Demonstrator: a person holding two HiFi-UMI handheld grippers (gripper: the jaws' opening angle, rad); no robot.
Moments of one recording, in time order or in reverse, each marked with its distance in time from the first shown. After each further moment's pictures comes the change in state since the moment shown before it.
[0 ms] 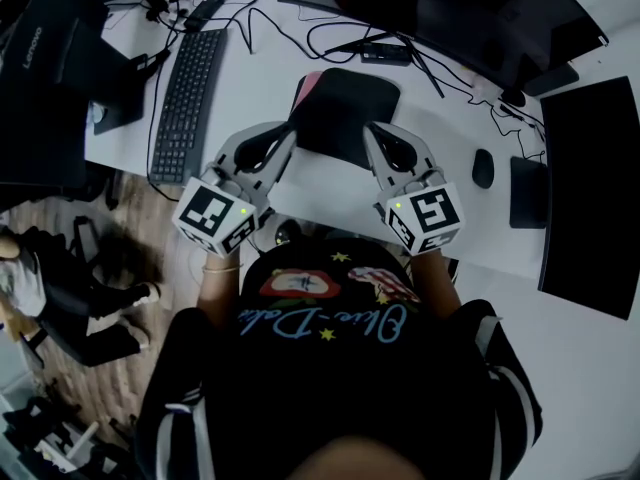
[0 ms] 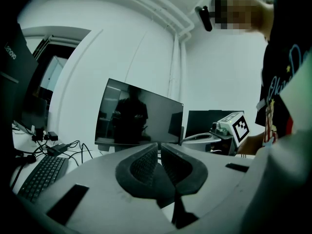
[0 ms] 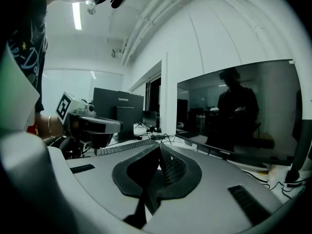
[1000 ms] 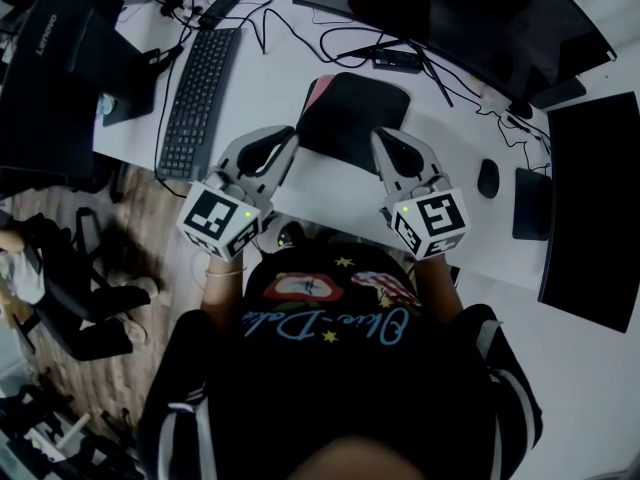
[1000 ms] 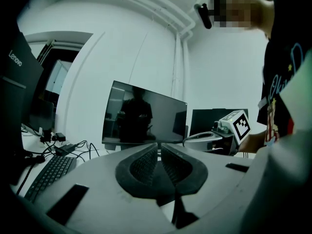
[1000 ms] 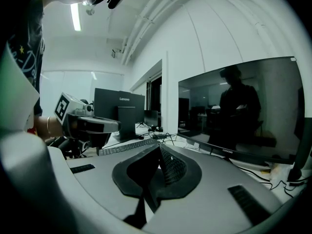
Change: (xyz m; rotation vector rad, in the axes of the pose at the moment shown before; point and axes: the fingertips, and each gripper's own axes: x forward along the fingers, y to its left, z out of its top) left arm -0.014 0.004 -0.004 0.003 0.014 0.056; right arm 0.001 0.004 0.000 0.014 0.020 0.013
